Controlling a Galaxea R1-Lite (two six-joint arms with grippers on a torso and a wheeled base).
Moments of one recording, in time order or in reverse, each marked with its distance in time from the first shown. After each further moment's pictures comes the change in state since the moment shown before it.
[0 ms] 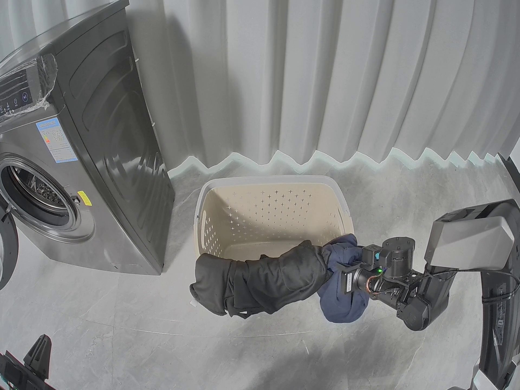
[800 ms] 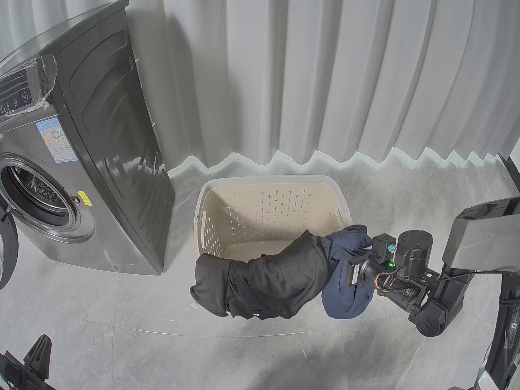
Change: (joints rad) left arm 0.000 0.000 0.000 0.000 0.000 0.001; right arm 0.055 -0.149 0.121 -0.116 -0.061 0.019
